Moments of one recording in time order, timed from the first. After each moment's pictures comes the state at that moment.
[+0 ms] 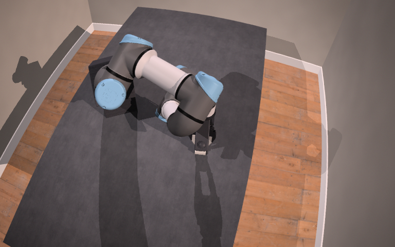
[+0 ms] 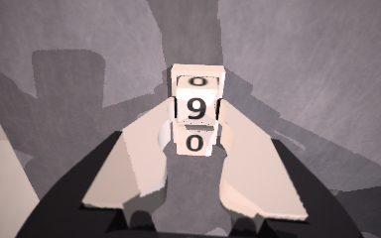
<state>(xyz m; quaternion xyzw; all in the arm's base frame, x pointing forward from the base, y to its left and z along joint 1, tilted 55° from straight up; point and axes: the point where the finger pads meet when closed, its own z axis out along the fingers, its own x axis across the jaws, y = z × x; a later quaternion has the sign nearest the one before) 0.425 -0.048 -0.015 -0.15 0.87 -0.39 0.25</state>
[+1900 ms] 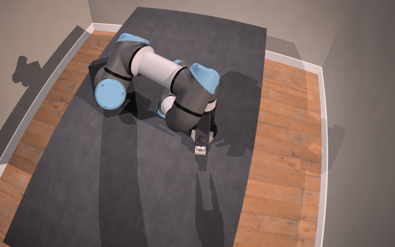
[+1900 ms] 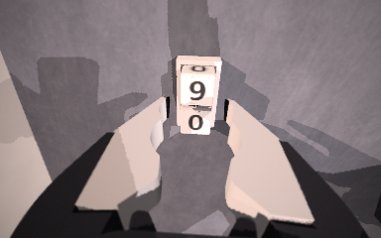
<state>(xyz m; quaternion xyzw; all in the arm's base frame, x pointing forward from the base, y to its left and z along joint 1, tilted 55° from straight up) 0.408 -0.029 0.002 -0.15 0.87 -0.39 0.25</state>
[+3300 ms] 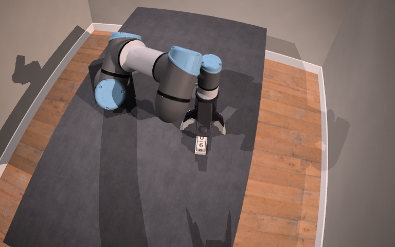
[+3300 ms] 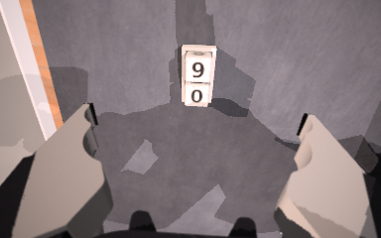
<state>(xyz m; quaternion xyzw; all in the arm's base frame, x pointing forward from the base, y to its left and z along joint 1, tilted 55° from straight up) 0.375 0.007 0.036 -0.15 0.87 -0.39 0.25</state>
